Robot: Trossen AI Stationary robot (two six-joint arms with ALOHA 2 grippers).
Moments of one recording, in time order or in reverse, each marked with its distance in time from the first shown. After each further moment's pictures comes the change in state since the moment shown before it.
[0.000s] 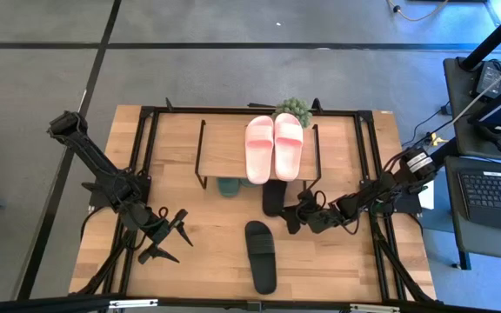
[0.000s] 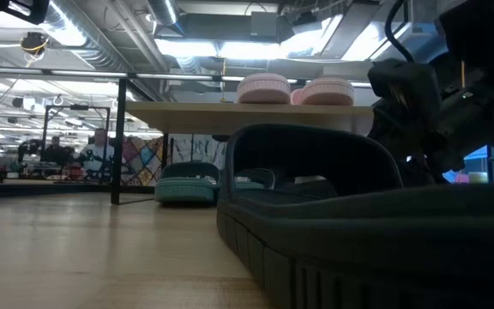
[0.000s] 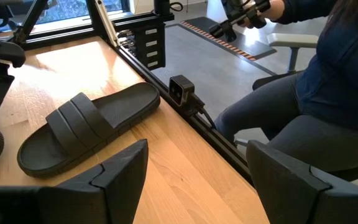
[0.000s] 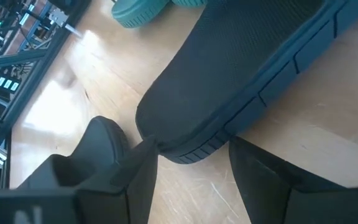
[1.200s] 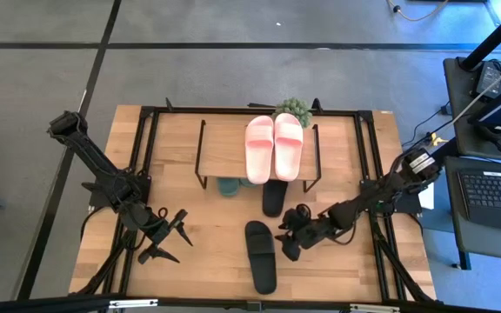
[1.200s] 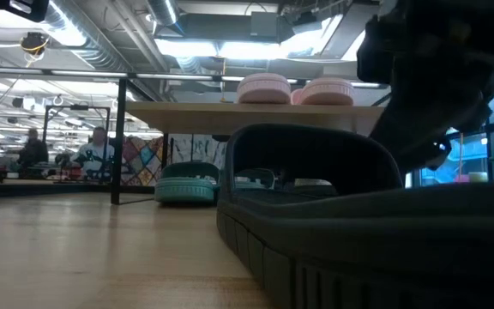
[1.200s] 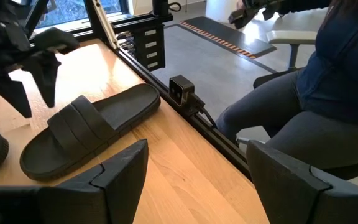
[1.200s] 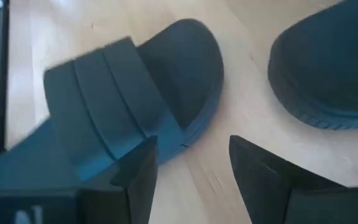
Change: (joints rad) left arm -0.001 0.000 0.000 0.000 0.000 0.026; right arm 0.068 -0.018 0.311 -0.493 -0.227 -0.362
